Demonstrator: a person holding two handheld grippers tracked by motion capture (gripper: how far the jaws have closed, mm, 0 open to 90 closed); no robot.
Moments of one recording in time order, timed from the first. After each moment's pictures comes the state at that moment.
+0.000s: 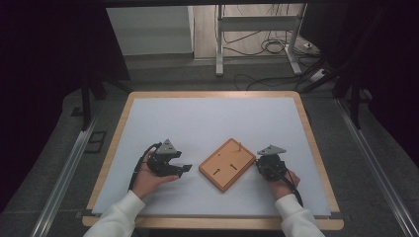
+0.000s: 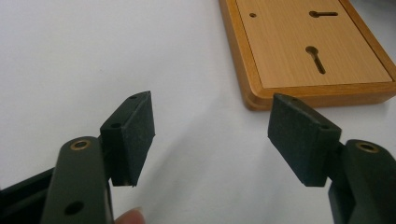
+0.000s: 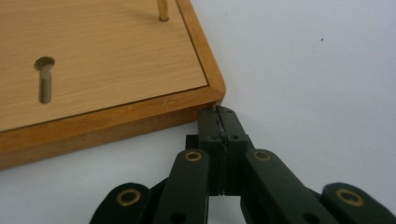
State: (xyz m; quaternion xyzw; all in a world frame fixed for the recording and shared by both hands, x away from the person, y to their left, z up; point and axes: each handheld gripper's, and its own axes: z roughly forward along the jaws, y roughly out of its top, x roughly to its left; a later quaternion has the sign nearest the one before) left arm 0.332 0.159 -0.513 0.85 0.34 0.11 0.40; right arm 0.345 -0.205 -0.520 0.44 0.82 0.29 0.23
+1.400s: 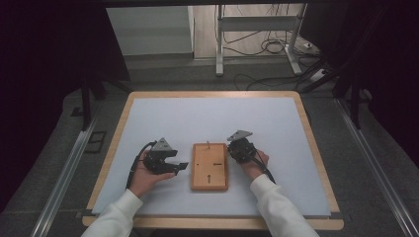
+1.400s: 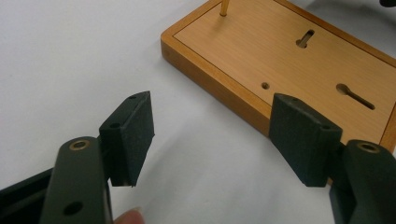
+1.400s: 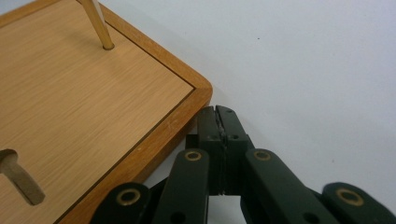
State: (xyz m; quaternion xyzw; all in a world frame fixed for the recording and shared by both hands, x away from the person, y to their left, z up) left arm 0.337 0.174 -0.518 0.84 0.36 0.11 0.40; right arm 0.402 -0.126 -0.528 0.34 0.86 0.32 0.22
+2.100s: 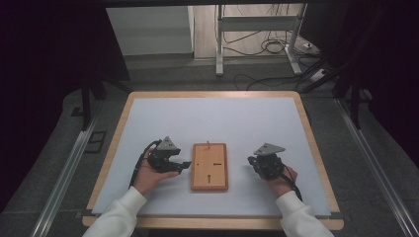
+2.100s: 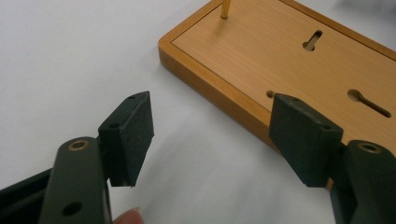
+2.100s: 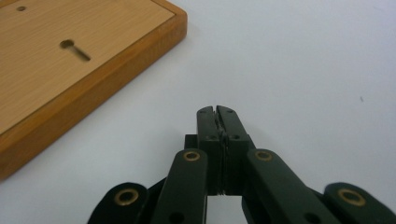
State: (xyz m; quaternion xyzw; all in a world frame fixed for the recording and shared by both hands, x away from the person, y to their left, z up) left arm 0.347 0.160 -0.519 0.85 0.35 0.11 0.39; right arm 0.341 -0.204 -0.509 0.36 0.84 0.35 0.20
